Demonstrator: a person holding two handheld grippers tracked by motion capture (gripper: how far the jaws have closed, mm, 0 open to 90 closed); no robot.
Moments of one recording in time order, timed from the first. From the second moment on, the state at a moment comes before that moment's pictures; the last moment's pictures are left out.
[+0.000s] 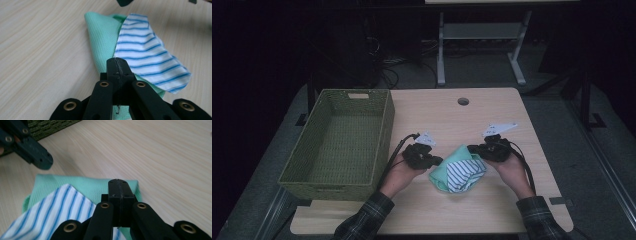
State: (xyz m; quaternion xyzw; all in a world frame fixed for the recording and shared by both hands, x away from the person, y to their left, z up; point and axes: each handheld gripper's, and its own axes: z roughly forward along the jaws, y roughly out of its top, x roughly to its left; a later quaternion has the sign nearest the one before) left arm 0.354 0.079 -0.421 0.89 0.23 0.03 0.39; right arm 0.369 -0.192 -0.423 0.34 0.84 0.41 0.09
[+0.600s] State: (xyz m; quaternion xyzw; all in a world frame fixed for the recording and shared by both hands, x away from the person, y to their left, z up) left arm 0.358 0.068 -0.451 0.92 0.23 0.02 0.33; right arm 0.392 -0.150 -0.462 0.32 0.87 0.35 0.07
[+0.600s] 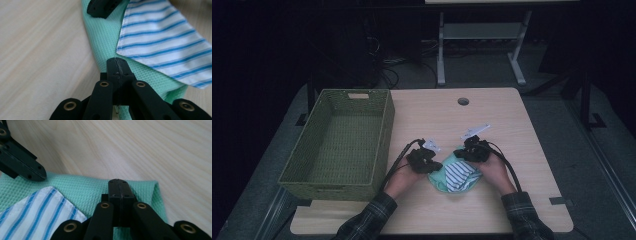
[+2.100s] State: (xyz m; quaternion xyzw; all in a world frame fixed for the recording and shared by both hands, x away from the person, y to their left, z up) left arm 0.348 0.071 -0.453 0.93 0.24 0.03 0.29; right arm 0.388 -0.202 -0.464 0.37 0.87 0.33 0.10
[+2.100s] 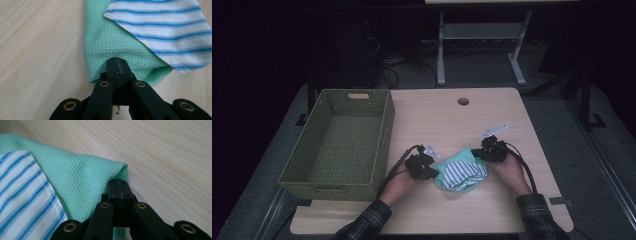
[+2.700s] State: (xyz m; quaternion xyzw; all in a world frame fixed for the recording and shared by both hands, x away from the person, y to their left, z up) left arm 0.384 0.060 -0.456 0.92 0.26 0.04 0.31; right arm 0.363 -0.223 -0.462 0.37 0.87 0.32 0.10
